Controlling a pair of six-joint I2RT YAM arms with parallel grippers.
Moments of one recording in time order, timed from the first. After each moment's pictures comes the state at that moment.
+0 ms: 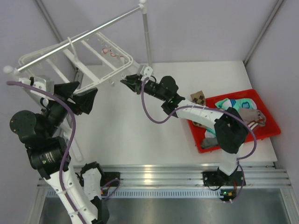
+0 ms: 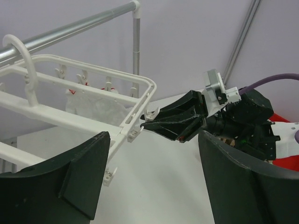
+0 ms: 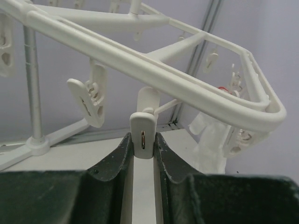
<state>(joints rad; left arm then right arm) 0.45 0.71 1.45 -0.44 0.90 -0.32 0.83 1.84 1.40 0.78 -0.37 -0.14</state>
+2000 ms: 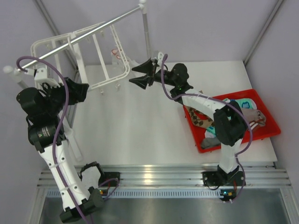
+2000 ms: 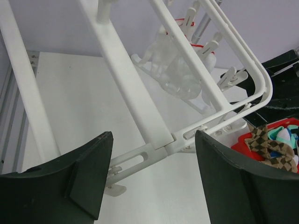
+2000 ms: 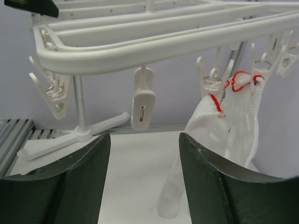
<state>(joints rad) 0.46 0.88 1.39 -0.64 0.67 -0.23 0.64 1.90 1.48 0.80 -0.77 0.16</state>
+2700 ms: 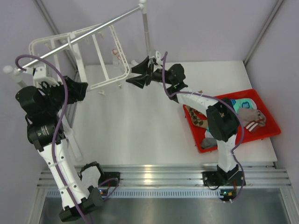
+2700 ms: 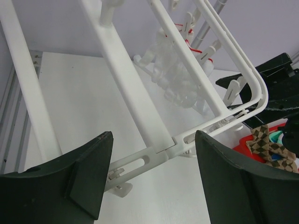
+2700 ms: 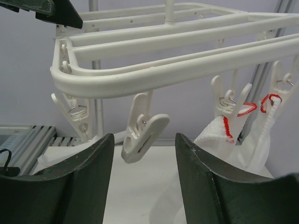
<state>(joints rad) 0.46 0.90 1.40 -0.65 0.66 -0.23 0.64 2.02 1.58 0.97 -0.87 0.32</state>
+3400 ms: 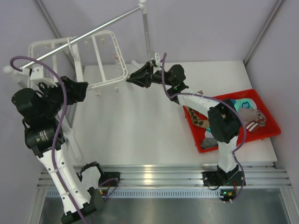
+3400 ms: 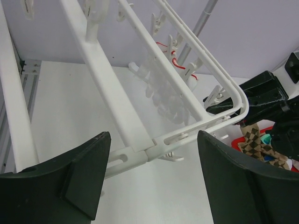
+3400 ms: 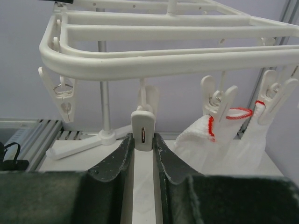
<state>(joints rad) 0.46 0.88 1.48 -0.69 0.66 -0.25 0.65 1.99 1.55 0.93 -0.88 0.30</state>
